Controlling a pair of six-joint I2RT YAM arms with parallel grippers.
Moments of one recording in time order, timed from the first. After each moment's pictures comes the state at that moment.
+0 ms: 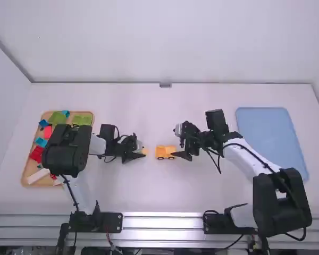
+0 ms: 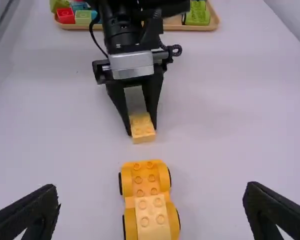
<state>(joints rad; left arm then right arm) -0.01 1.97 0.68 0.10 0.97 1.19 0.27 1.49 0.79 -0.26 -0.91 -0.98</state>
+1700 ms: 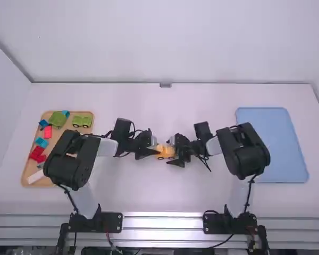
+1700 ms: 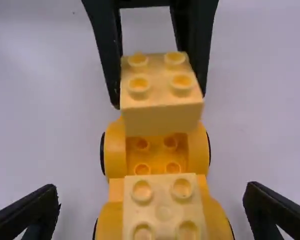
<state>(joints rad) -0.23 1.84 0.71 0.20 0.95 0.92 0.30 2.04 0.75 0.23 -1.01 -1.03</state>
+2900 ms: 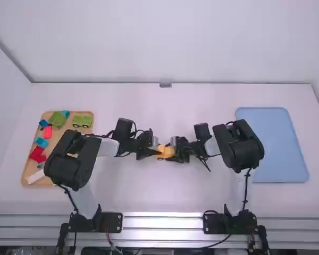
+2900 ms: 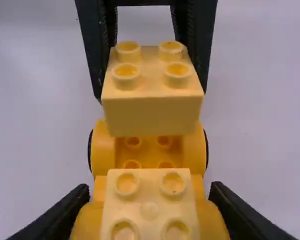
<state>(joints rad) -0.24 1.84 0.71 0.20 0.95 0.91 0.29 2.14 0.76 0.36 -1.10 -1.01</state>
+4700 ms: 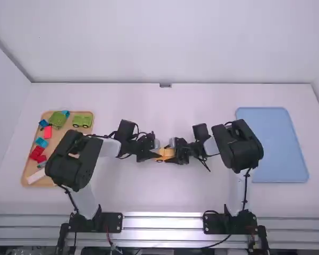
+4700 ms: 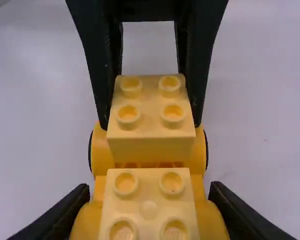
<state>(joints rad) -0.27 1.84 0.72 0.12 0.88 0.94 0.30 2.14 0.77 0.30 -1.11 -1.03</state>
